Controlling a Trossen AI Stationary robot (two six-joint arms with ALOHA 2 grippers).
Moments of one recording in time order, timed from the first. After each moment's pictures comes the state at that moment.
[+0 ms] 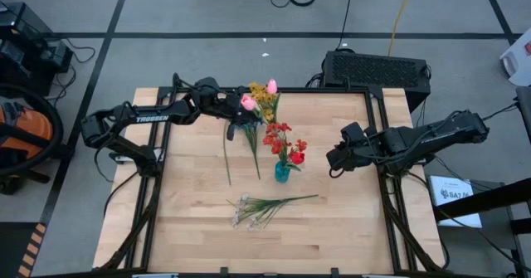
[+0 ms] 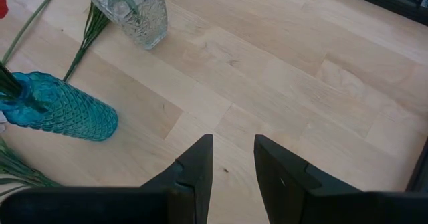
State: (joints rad) left arm 0.51 1.43 0.81 0.45 0.69 0.14; right arm 0.25 1.09 1.00 -1.15 0.56 1.20
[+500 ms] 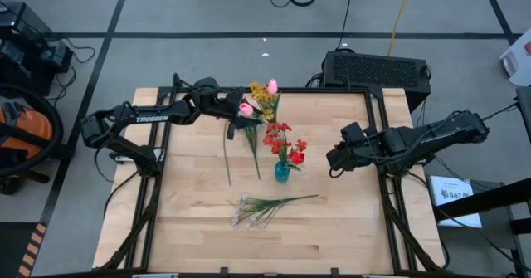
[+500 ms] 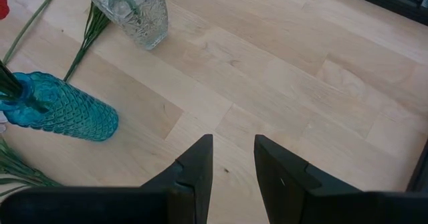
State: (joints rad) left arm 0.51 1.43 0.81 0.45 0.68 0.01; right arm 0.25 1.09 1.00 -1.15 0.56 1.20
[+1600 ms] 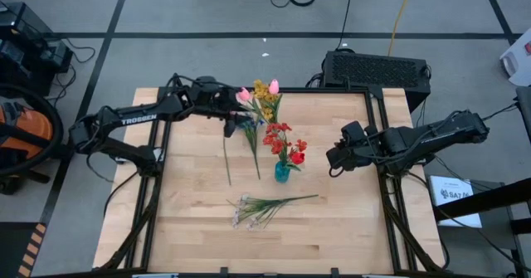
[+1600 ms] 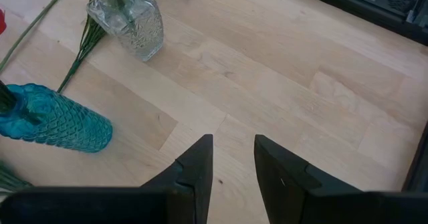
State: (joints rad) left arm 0.51 1.31 0.89 -0.08 0.38 0.06; right arm 0.25 1.09 1.00 -1.15 0.60 1.19
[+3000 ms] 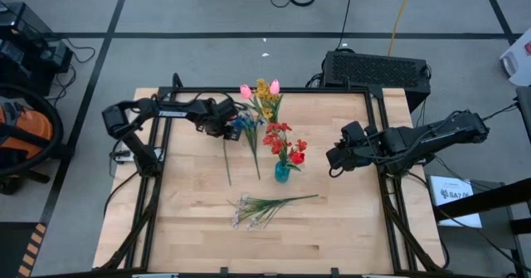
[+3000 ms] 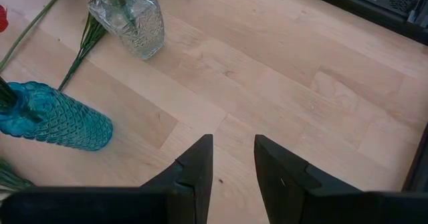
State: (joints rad) left arm 0.51 1.67 0.89 -0.55 0.04 -0.74; right arm 0.25 1.09 1.00 -1.15 0.60 1.19
